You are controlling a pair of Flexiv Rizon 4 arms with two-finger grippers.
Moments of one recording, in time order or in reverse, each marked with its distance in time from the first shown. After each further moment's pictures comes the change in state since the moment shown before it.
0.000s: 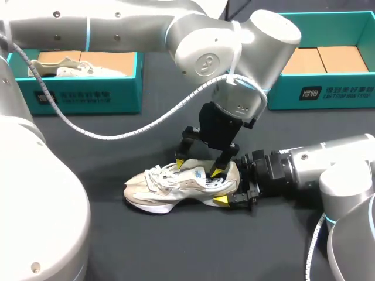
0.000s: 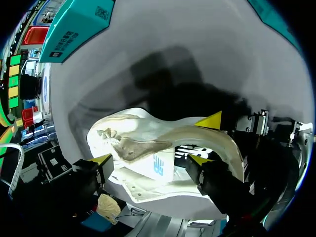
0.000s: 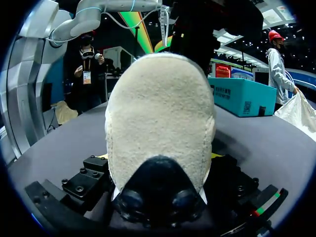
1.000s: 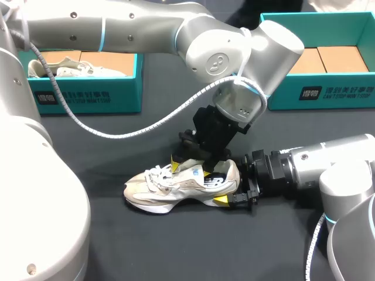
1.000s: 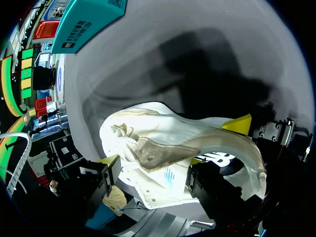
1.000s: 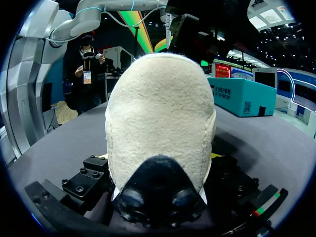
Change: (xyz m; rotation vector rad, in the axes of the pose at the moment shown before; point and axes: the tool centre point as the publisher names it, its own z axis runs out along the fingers) left arm -0.022 0.003 0.012 -0.064 -0.134 -0.056; right arm 0.000 0.000 0.000 0.000 0.000 0.000
